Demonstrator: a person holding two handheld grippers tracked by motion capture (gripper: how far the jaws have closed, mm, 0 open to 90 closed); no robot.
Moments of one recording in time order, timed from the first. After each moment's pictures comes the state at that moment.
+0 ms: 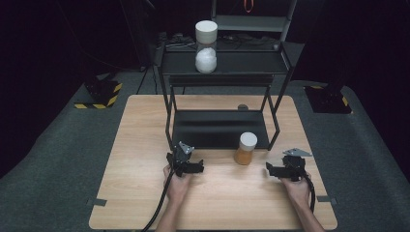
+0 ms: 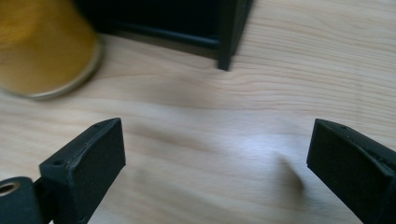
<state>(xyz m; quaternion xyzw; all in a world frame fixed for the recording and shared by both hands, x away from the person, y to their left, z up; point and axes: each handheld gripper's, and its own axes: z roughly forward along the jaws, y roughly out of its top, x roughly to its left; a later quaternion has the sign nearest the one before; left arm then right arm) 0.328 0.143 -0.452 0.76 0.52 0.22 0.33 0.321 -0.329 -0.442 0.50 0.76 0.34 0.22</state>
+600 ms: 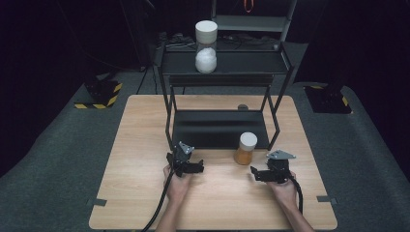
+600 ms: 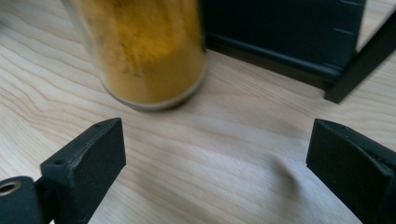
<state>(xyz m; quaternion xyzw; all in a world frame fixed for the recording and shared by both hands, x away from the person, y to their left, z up) 0.328 0.143 -0.451 0.76 0.52 0.22 0.33 0.320 -0.296 -0.444 0.44 0.79 0.37 0.20</state>
